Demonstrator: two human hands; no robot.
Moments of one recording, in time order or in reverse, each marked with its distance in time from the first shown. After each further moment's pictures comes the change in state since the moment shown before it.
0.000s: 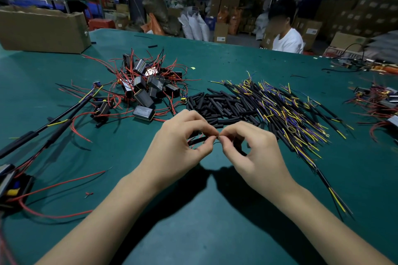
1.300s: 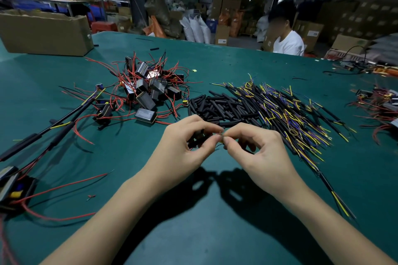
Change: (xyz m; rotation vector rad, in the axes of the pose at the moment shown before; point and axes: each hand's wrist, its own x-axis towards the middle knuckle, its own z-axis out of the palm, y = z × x) left_hand -0.001 0.002 0.003 -0.184 -0.004 -0.068; right_hand 0.004 -0.001 -0.005 0.262 -0.040 0.095
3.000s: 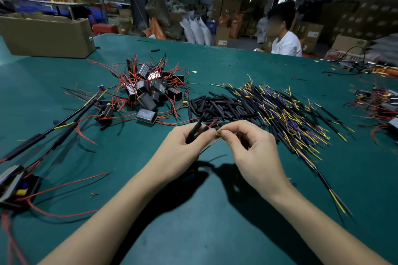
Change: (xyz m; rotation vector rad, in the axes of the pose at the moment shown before) left_hand 0.000 -0.013 0.007 -0.301 -0.092 -0.333; right_hand 0.000 0.005 0.017 0.006 0.172 0.090
